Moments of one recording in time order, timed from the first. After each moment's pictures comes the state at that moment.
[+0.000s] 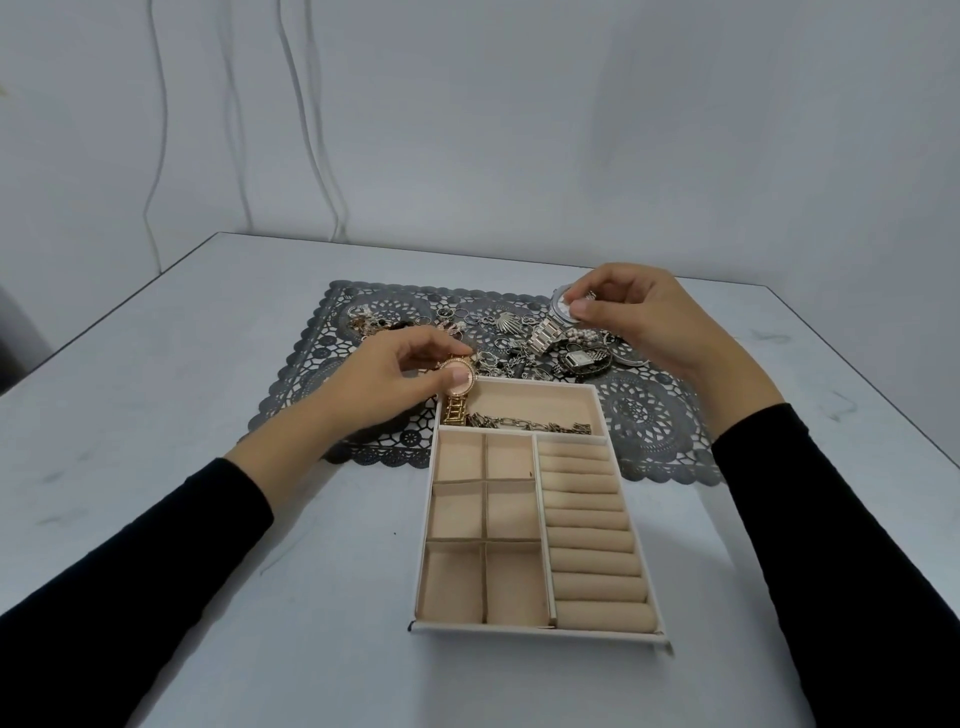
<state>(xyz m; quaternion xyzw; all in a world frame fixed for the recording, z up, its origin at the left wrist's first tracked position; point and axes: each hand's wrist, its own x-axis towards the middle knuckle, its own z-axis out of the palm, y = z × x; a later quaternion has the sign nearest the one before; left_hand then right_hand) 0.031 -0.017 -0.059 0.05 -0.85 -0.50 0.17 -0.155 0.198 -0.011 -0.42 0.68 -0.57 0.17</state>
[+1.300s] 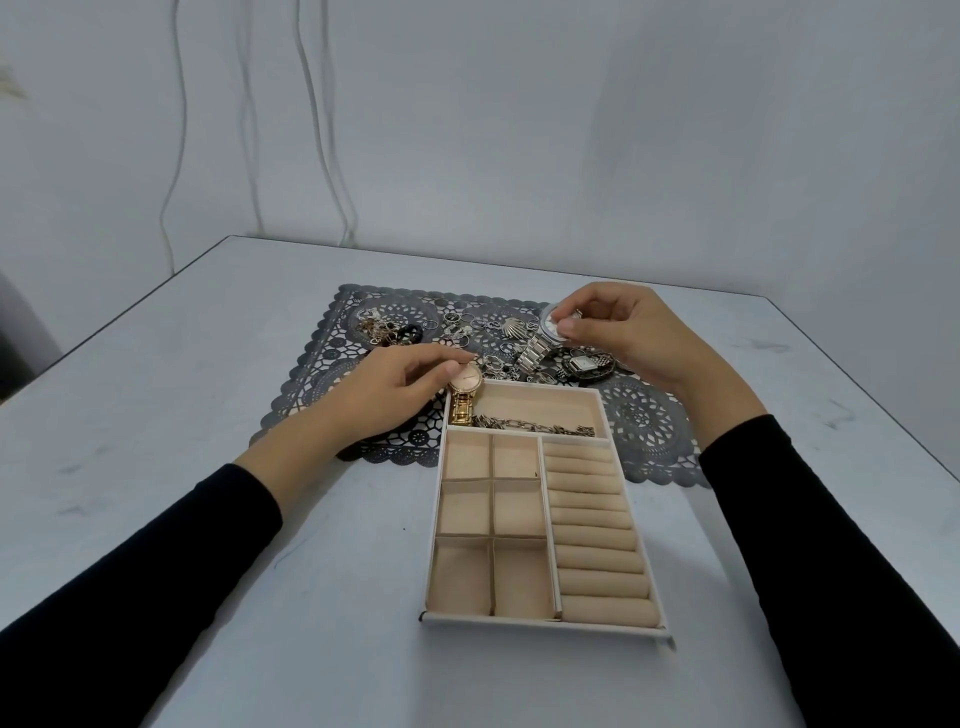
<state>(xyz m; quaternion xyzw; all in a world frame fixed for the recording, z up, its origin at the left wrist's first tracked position) 0.037 -0.023 -0.068 0.05 -0.91 -0.37 0.18 -0.148 0.191 -0.019 -0.43 0.68 -0.56 0.20</state>
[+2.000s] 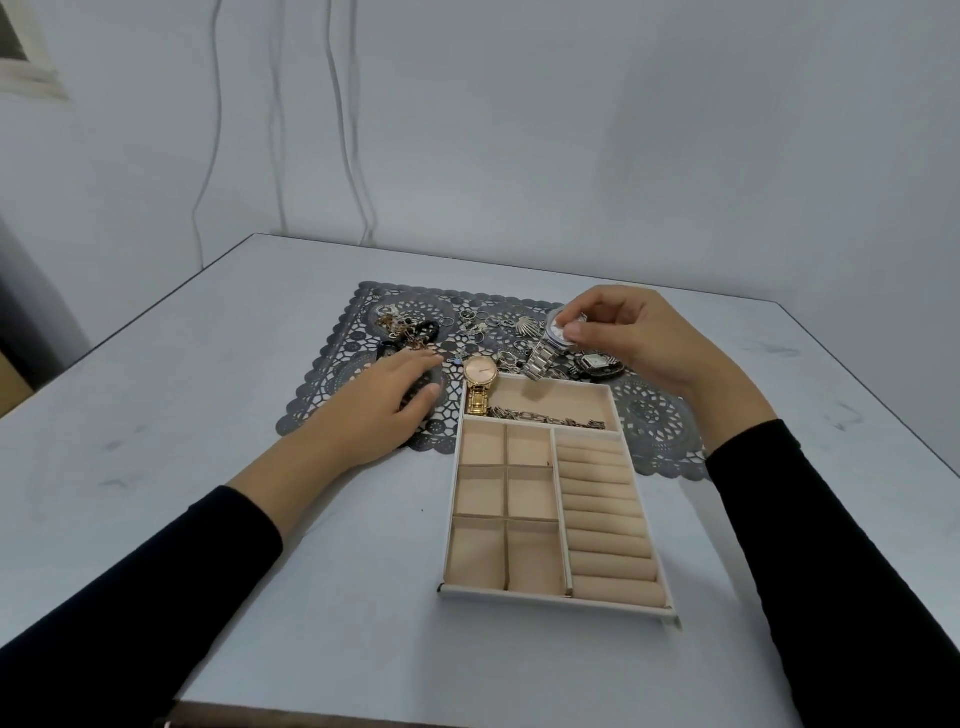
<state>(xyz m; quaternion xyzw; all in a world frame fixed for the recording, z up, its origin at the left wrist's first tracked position) 0.071 -0.026 -0.083 0.10 -0.96 -0.20 0.14 -0.128 0.191 -0.014 -0.46 0.67 -0.55 0.21</state>
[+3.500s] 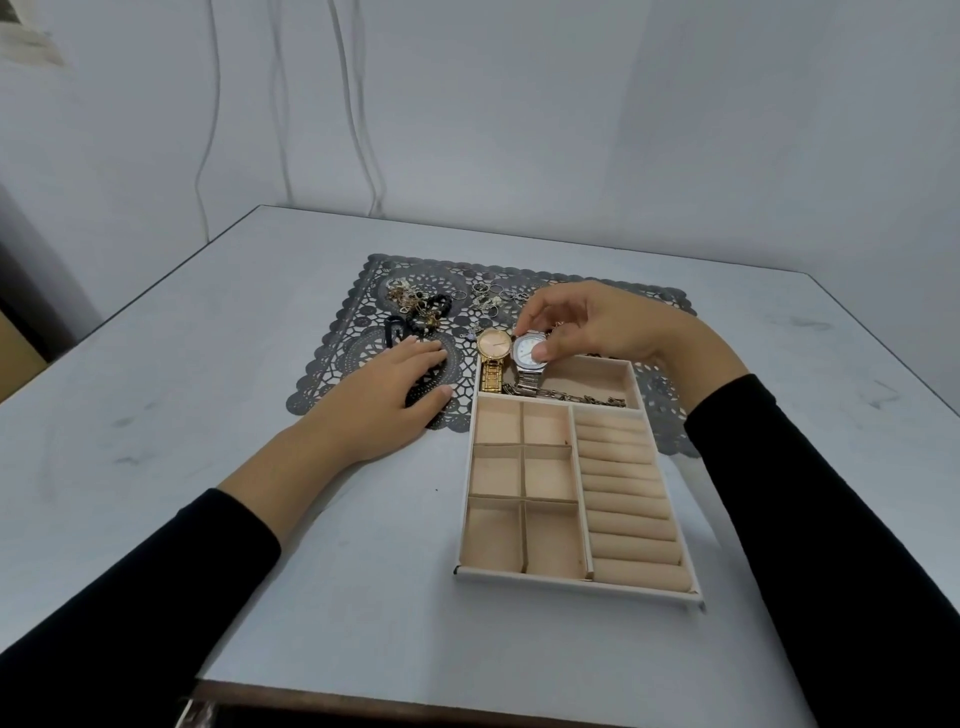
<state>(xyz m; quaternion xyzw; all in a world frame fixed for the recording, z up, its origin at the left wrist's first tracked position) 0.082 -0.025 -0.092 0.13 -0.97 -0.20 0.11 -0.125 0.150 -0.019 -0.53 0.74 -0.31 0.27</state>
